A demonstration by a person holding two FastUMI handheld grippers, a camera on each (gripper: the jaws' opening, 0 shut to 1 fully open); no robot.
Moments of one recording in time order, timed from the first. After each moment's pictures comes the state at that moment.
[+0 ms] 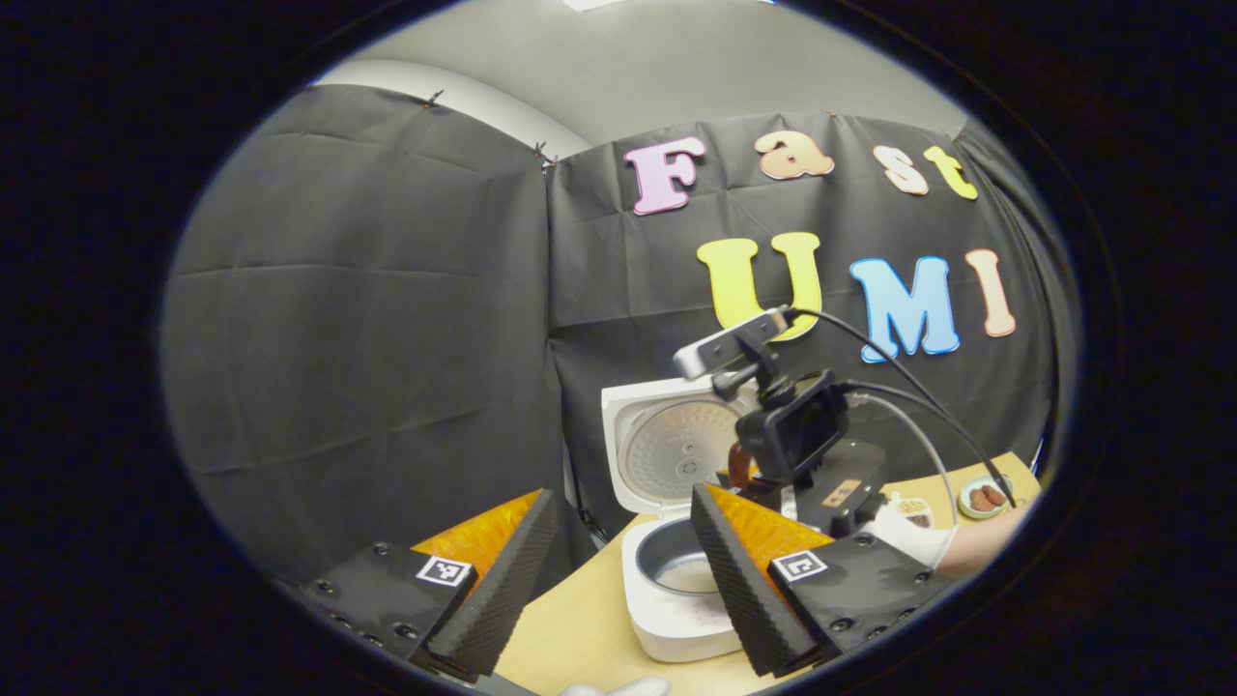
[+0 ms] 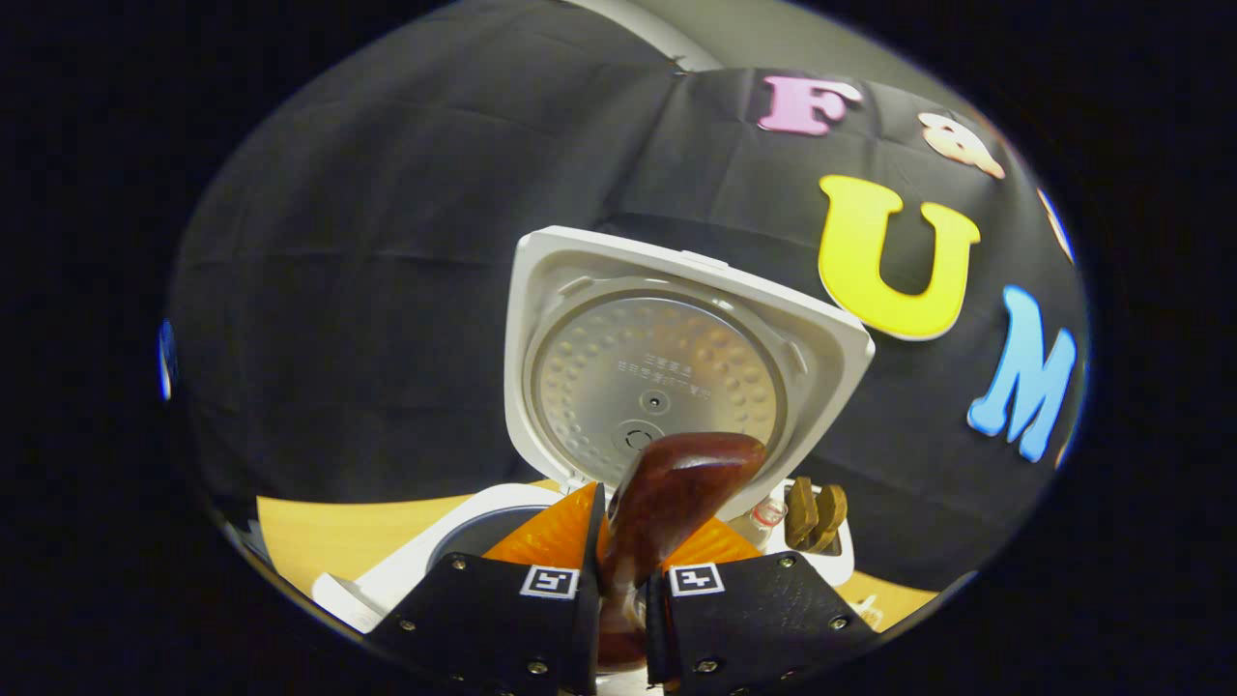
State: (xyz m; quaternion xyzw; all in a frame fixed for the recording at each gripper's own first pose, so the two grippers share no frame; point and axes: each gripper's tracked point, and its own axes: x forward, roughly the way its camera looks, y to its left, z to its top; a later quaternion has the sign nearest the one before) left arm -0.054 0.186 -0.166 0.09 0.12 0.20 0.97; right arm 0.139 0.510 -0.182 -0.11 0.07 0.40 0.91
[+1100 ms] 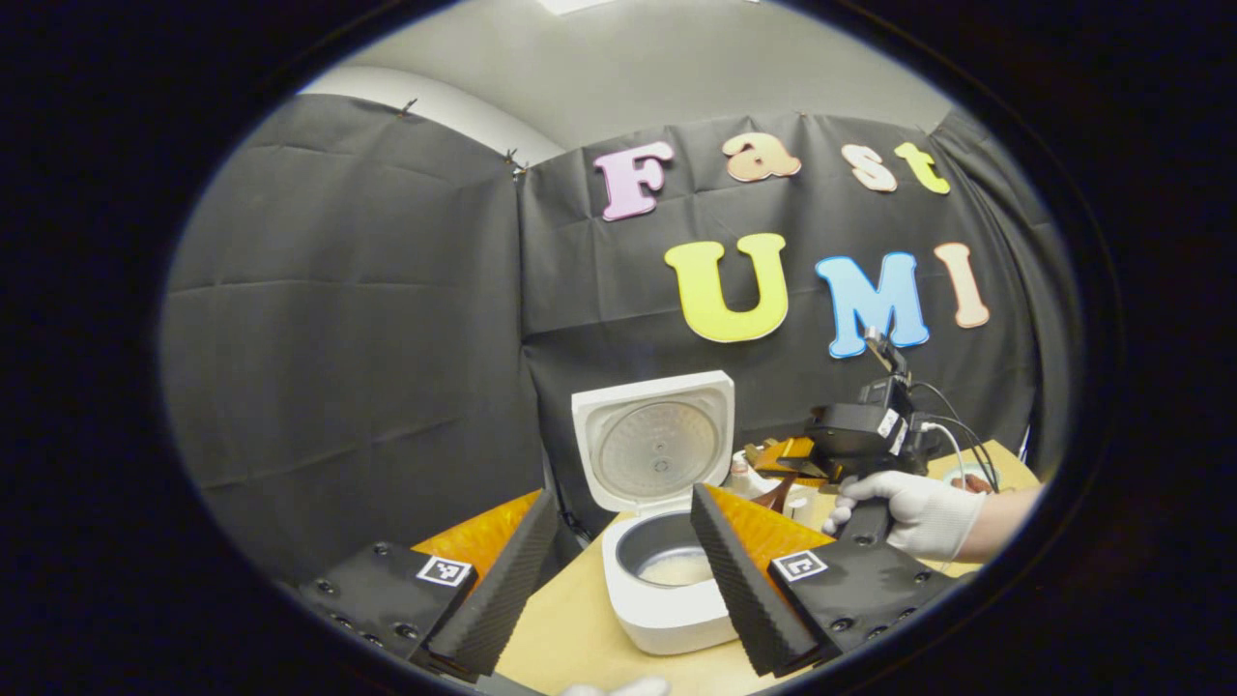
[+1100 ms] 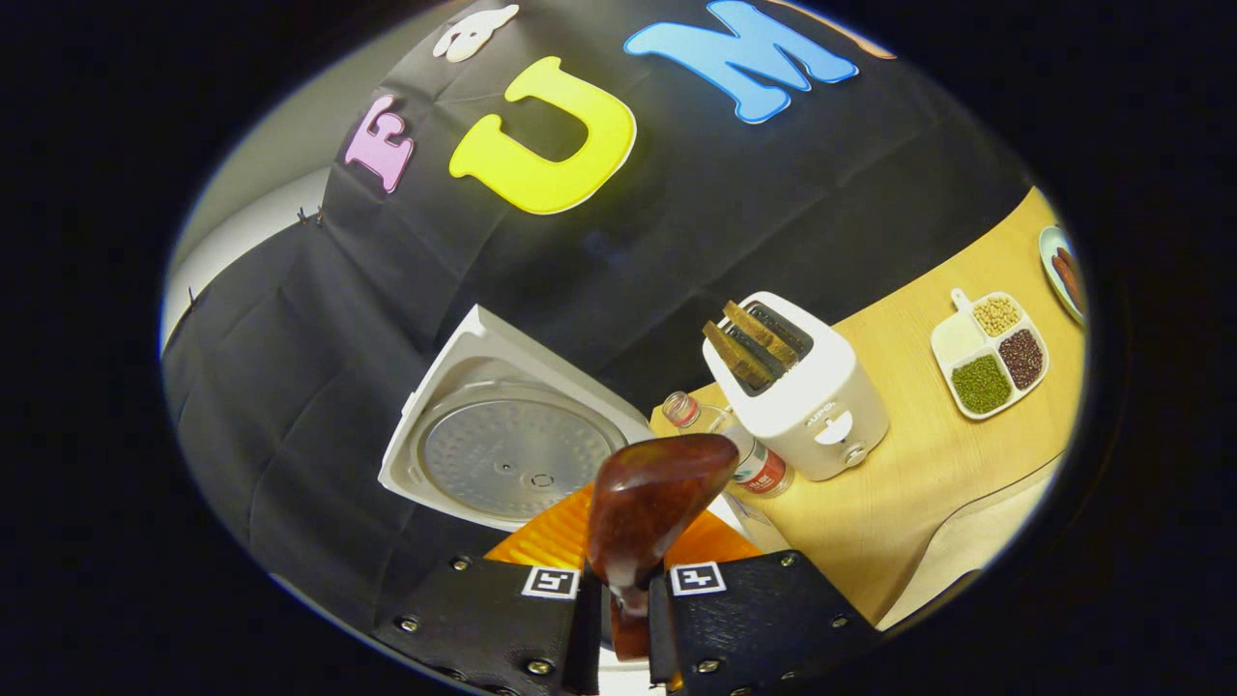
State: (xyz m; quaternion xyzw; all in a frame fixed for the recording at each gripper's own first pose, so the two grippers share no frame) left arm -0.061 0.151 -0.156 0.10 0.11 0.15 0.98; right arm 0.176 0.401 -0.183 0.37 0.27 0.29 0.84
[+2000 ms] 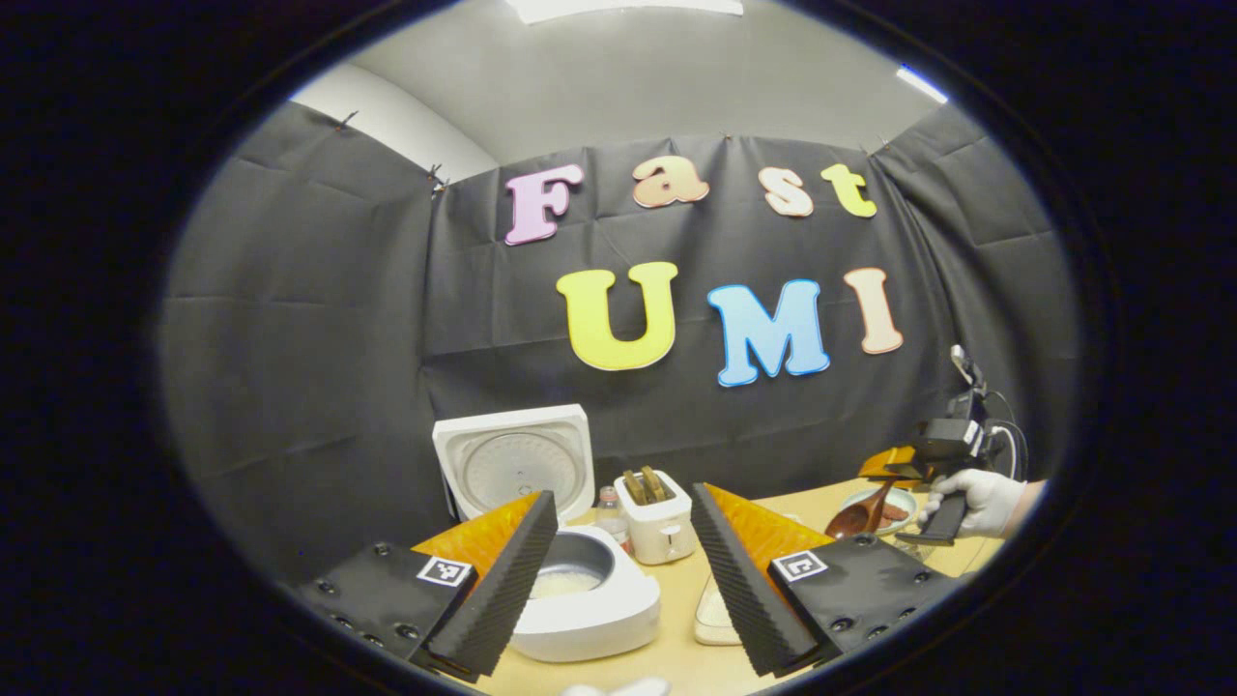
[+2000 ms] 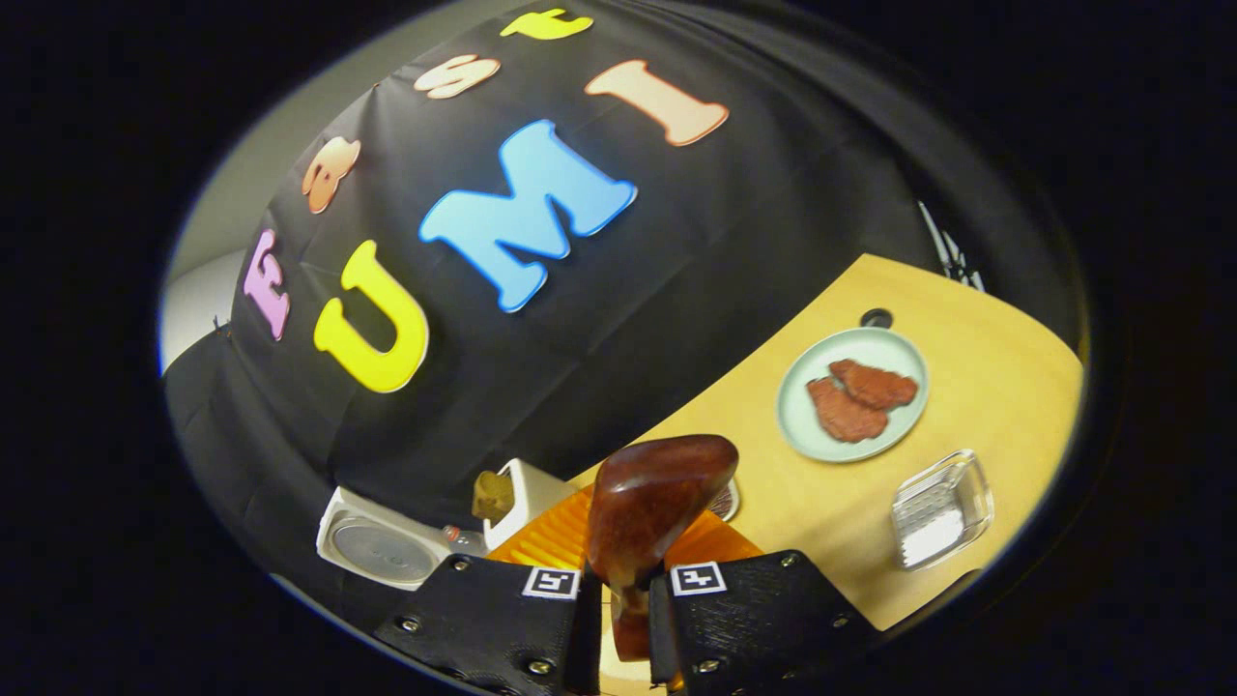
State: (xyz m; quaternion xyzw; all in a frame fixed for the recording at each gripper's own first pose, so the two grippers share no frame) left arm -0.042 -0.012 -0.145 0.09 0.09 0.03 0.99; right arm 0.187 -0.016 -0.243 0.39 0.20 0.04 0.90
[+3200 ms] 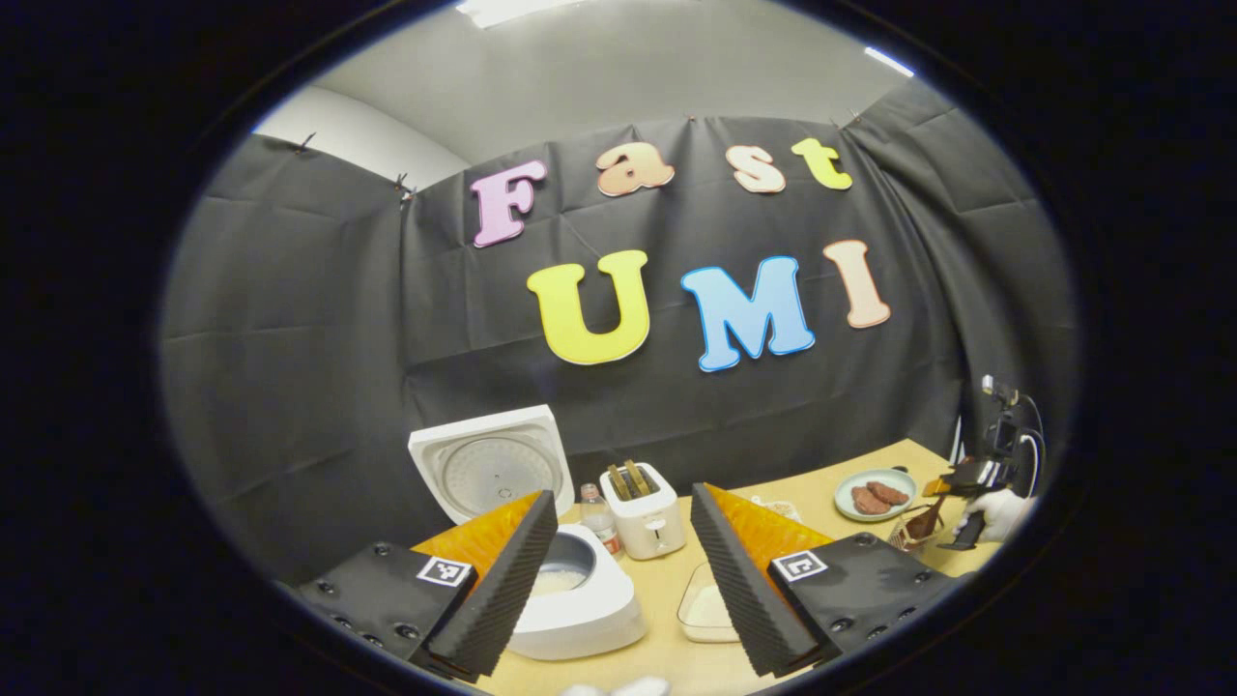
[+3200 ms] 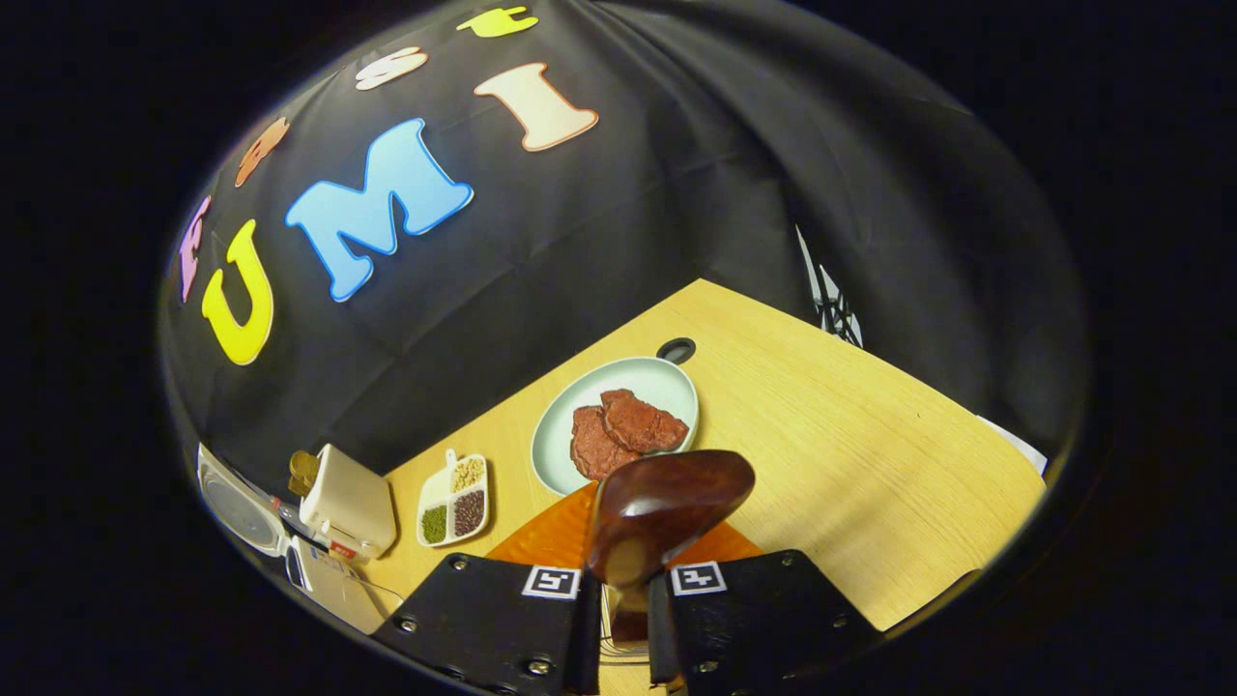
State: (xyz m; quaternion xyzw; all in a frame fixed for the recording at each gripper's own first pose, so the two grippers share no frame) left arm -0.032 -0.049 -0.148 0.12 0.12 0.03 0.98; right arm 0.172 -0.132 -0.383 0.29 0.27 -0.08 0.92
